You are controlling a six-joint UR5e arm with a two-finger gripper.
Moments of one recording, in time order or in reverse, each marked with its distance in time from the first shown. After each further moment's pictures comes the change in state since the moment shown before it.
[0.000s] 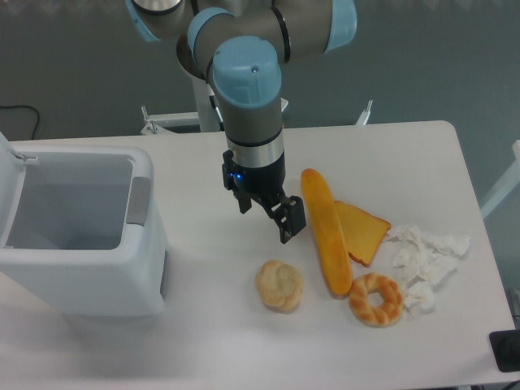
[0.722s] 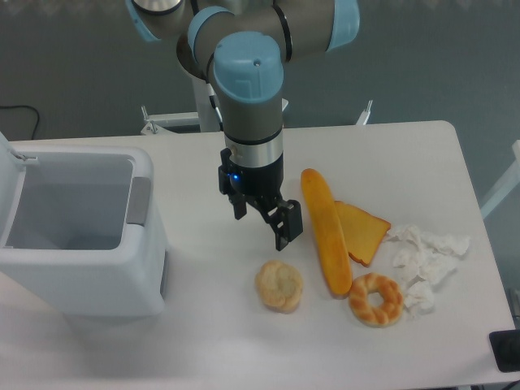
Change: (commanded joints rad) arm -0.008 -0.023 0.039 0.038 -0.091 -0.002
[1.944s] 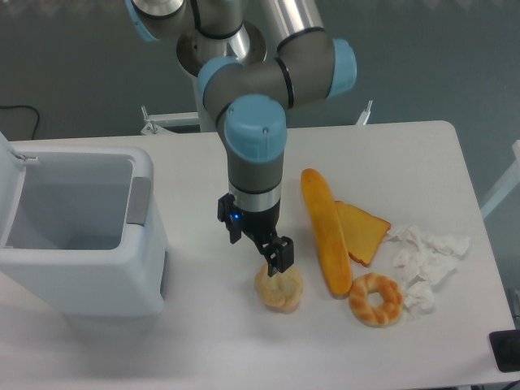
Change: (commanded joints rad) arm 0.005 -0.124 -0.081 0.038 0.005 0.011
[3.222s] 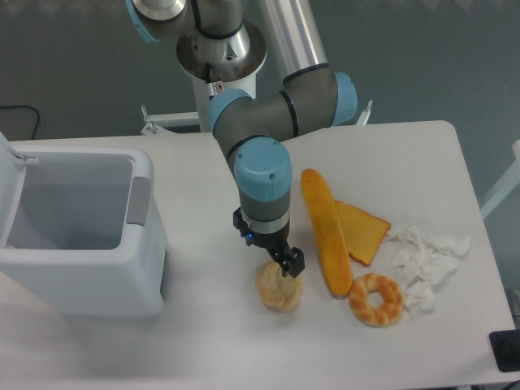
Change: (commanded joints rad) arm 0.009 -0.043 -0.003 -0.003 0.126 -0.104
